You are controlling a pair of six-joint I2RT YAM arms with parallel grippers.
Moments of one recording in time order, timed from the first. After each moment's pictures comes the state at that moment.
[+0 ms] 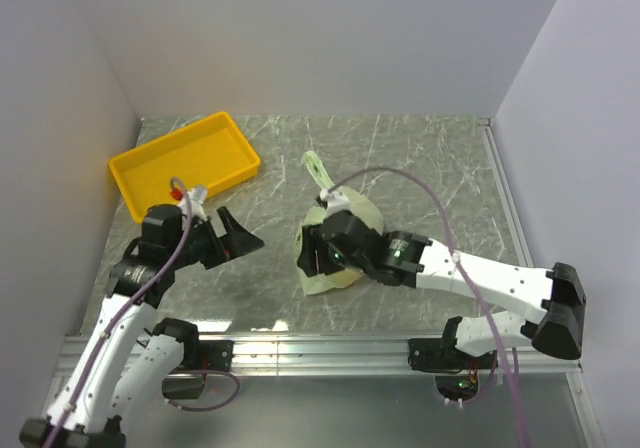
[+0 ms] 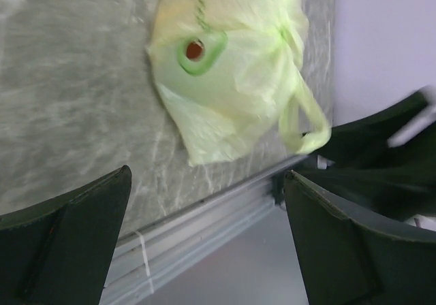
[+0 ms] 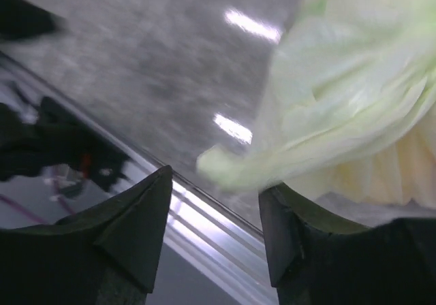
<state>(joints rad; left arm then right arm) -0.18 0.64 0.73 -0.69 0.47 -0.70 1.13 1.26 0.98 -0.47 0.21 0.76</state>
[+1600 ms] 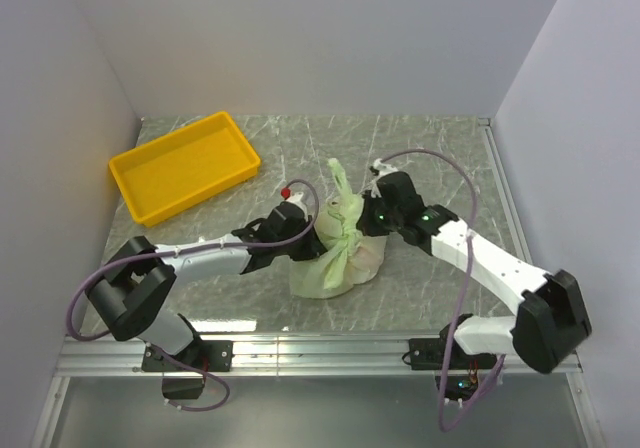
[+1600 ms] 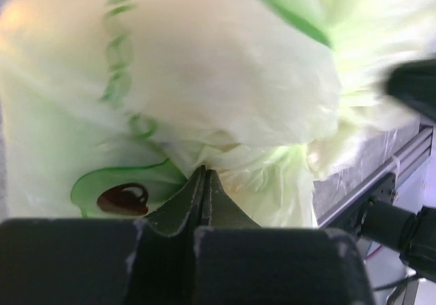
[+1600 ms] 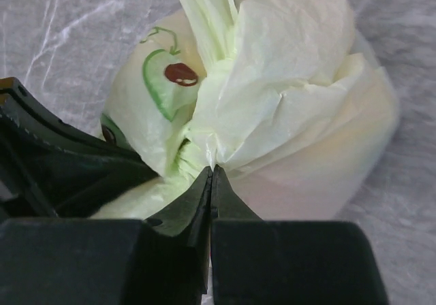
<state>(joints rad) -0.81 1.51 0.77 0.05 0.07 -0.84 0.59 1.30 0.91 -0.38 -0.04 0.45</state>
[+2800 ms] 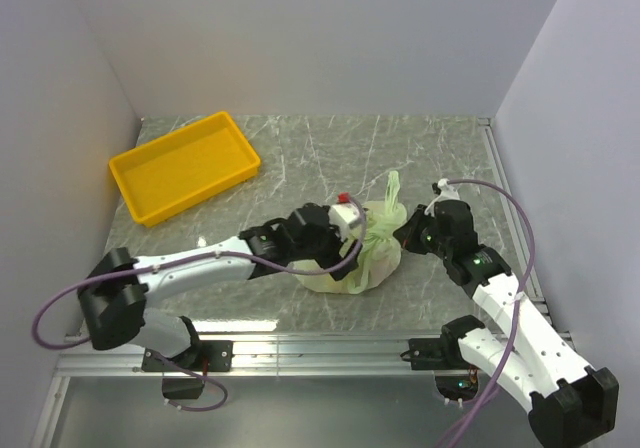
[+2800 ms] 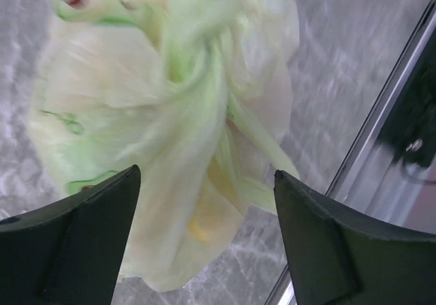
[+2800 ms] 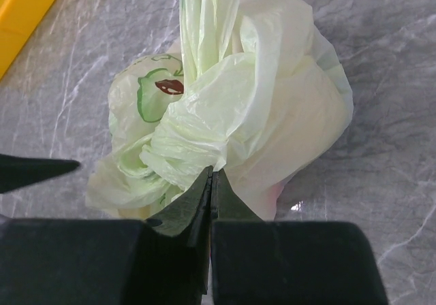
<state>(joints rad) -1.01 1.39 0.96 -0.10 0.06 -0.17 0.35 0.80 0.61 -0.41 -0.08 0.58</state>
